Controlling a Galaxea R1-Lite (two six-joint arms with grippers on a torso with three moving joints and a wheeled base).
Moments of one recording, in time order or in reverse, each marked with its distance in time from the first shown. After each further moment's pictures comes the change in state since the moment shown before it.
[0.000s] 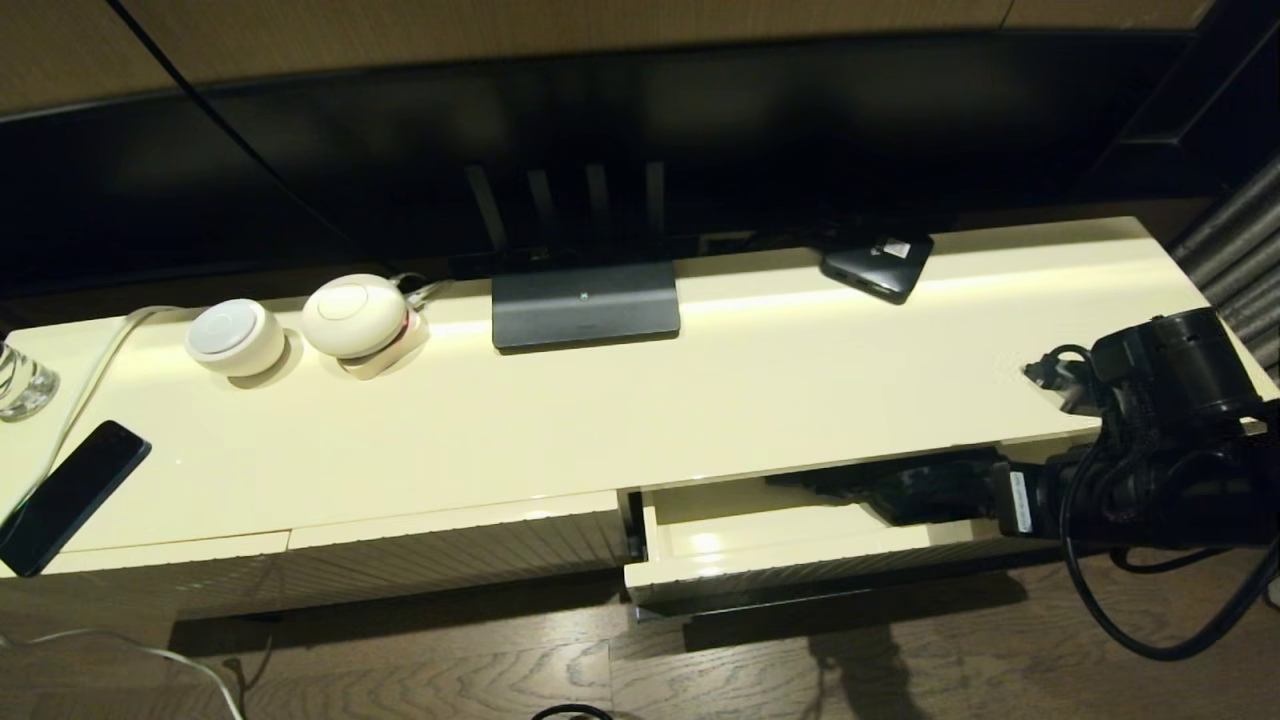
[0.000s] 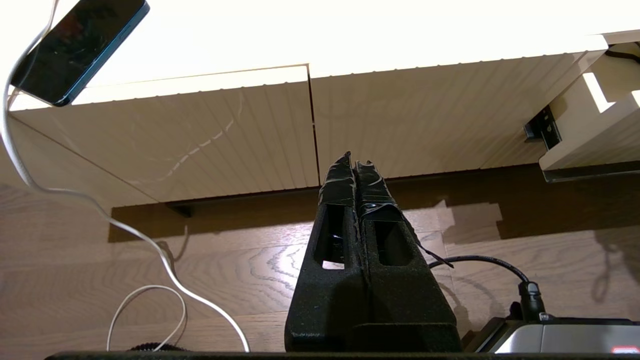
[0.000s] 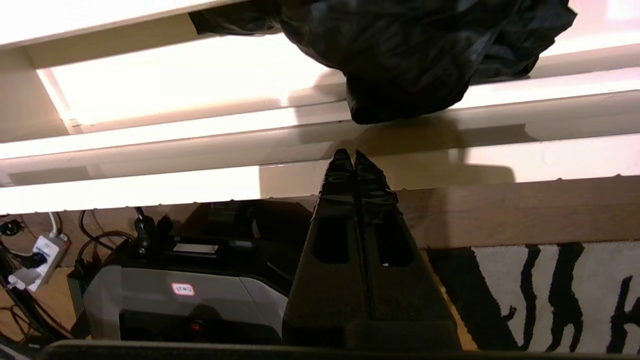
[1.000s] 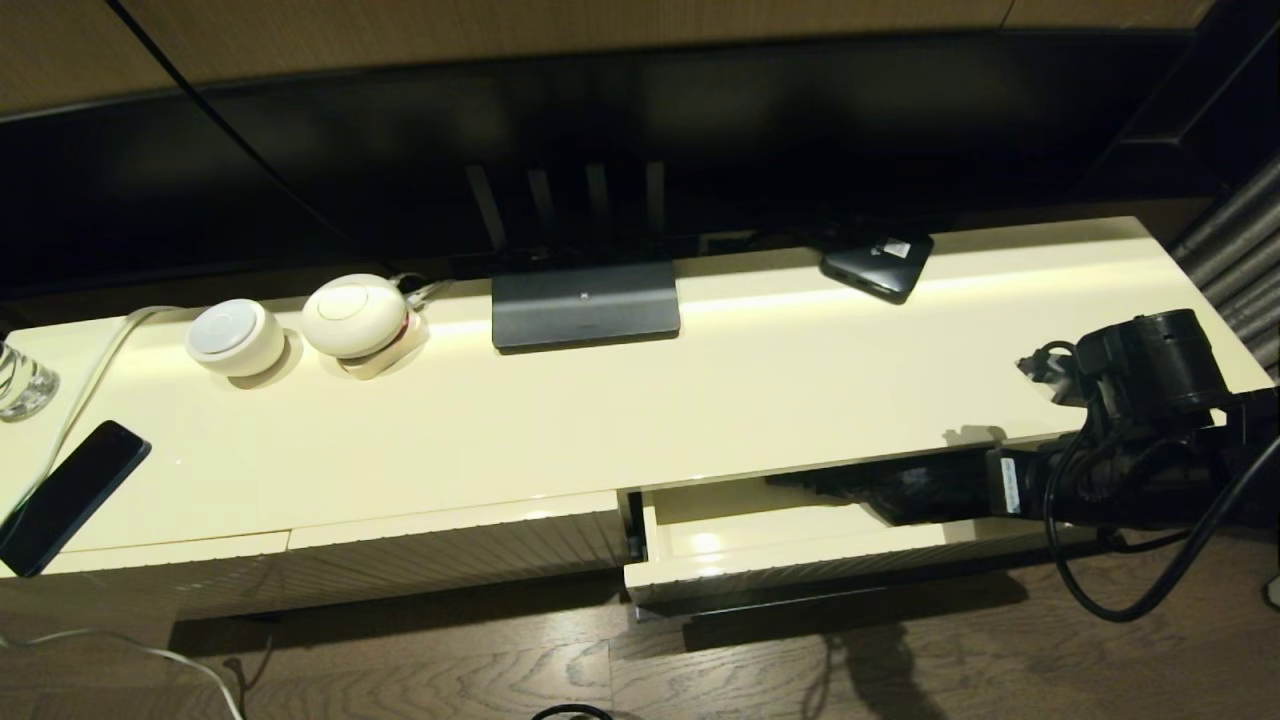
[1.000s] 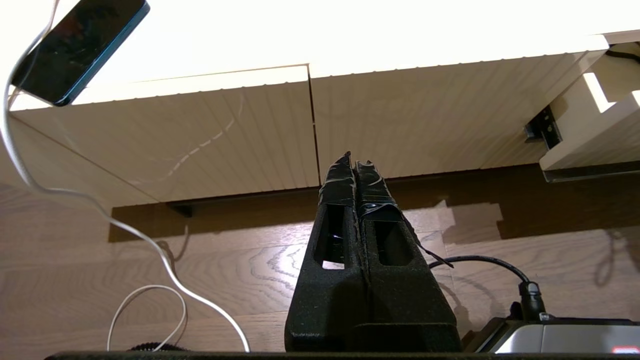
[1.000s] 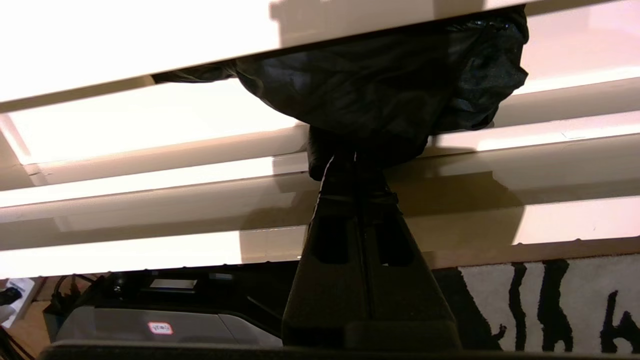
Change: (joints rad) left arm 0.000 0.000 0.000 0.000 0.000 0.000; right arm -0.061 0.080 -0.012 -0.091 -0.008 -0.038
